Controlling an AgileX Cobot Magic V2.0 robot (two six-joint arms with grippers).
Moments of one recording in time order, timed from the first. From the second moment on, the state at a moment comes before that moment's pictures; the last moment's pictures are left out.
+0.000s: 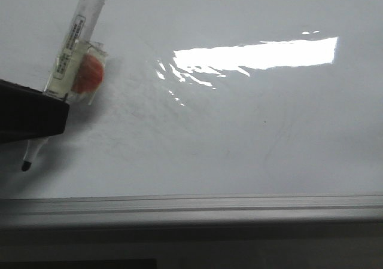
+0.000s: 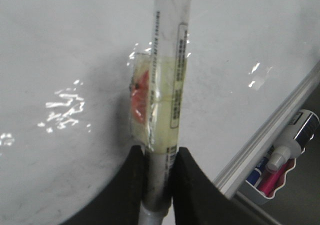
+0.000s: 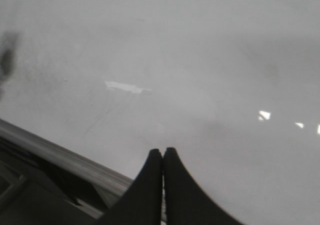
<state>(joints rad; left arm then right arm) -0.87 0.92 -0.30 0.09 -0.18 -0.13 0.42 0.25 -0.29 0.20 0.44 -0.09</state>
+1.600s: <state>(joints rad) -0.94 0.92 -0.32 0.68 -0.23 -0.13 0.99 1.10 -0.81 0.28 0.38 -0.32</state>
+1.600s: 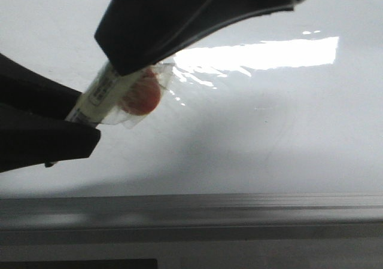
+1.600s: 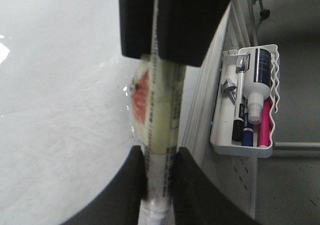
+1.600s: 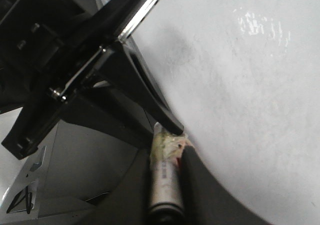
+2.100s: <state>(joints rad) -0.94 0.82 -0.32 0.49 -0.14 -0.13 0.98 1.09 -0.82 0.28 0.36 -0.31</state>
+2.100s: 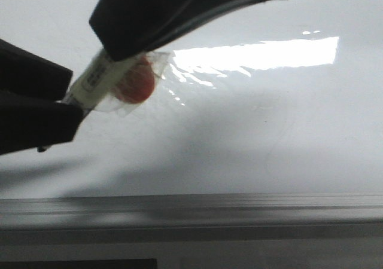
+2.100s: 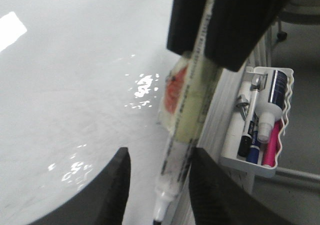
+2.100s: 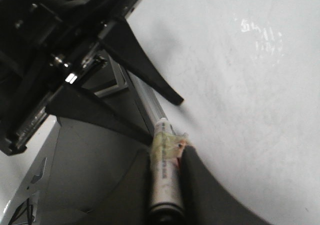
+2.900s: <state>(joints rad) -0.94 0.46 -0.32 0.34 0.04 -0.13 0.66 1.14 -1.02 0.31 0.51 -0.15</state>
